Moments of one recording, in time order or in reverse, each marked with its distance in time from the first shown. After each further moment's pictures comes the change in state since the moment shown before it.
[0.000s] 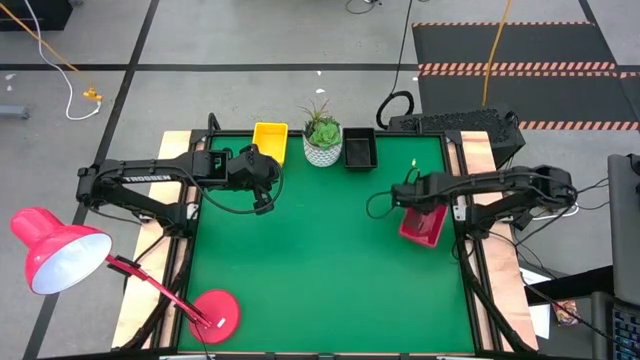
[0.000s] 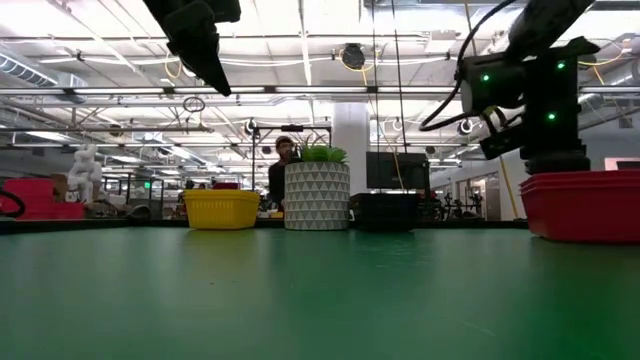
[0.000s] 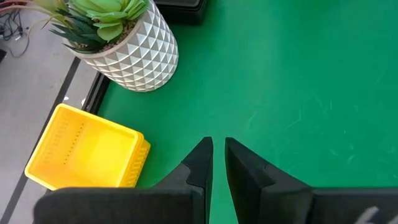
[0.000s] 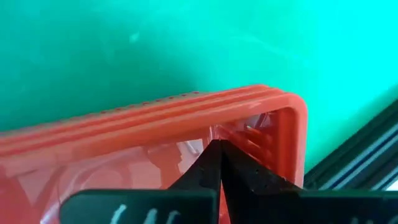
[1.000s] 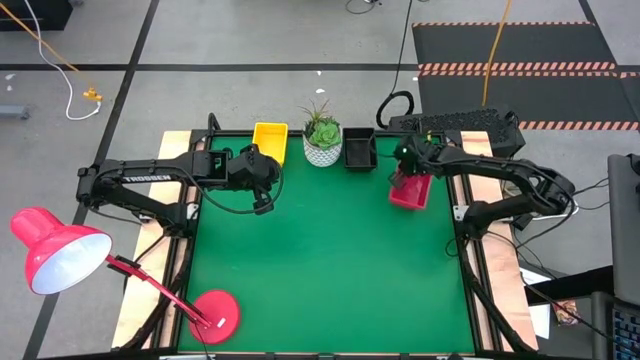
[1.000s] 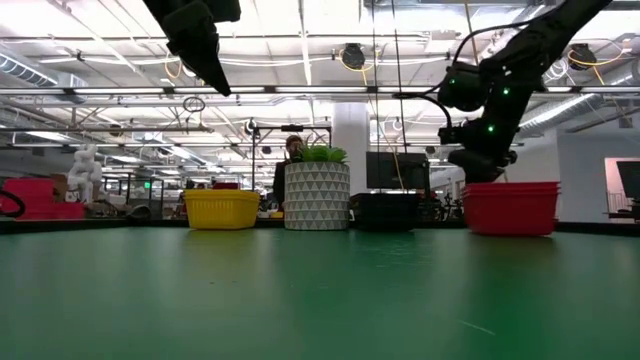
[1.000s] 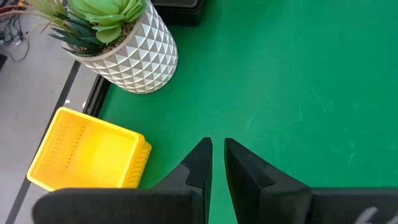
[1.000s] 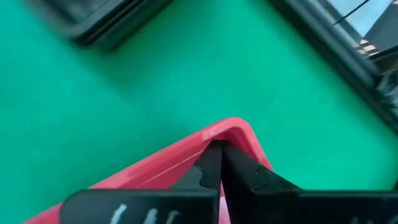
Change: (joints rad) left arm 0.000 0.000 0.000 -0.001 0.000 0.024; right arm -0.475 -0.002 0.002 0.591 -0.079 -0.336
